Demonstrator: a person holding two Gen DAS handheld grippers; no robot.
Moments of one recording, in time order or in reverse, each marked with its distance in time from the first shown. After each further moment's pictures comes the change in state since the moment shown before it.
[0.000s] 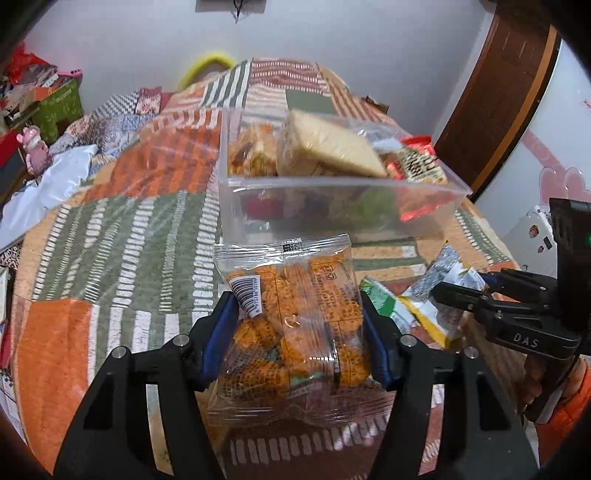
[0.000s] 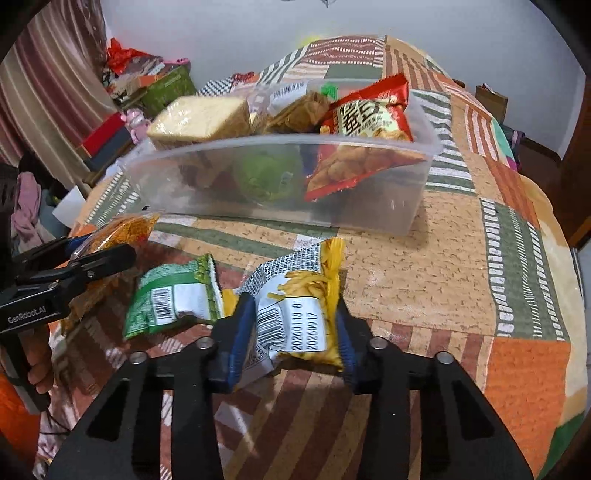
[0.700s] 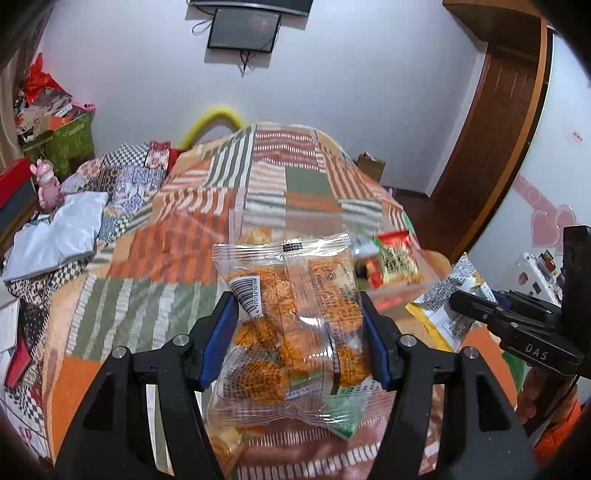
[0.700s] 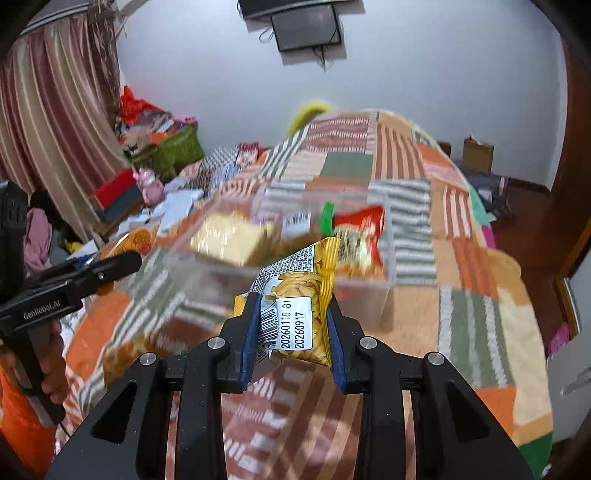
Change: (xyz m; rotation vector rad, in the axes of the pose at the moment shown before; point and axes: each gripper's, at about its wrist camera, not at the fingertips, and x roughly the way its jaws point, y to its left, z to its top) left arm -0.063 -0.008 0.054 -0.020 -0.204 -0.003; right arm -0.065 0.001 0.045 0.001 -0.249 -0.012
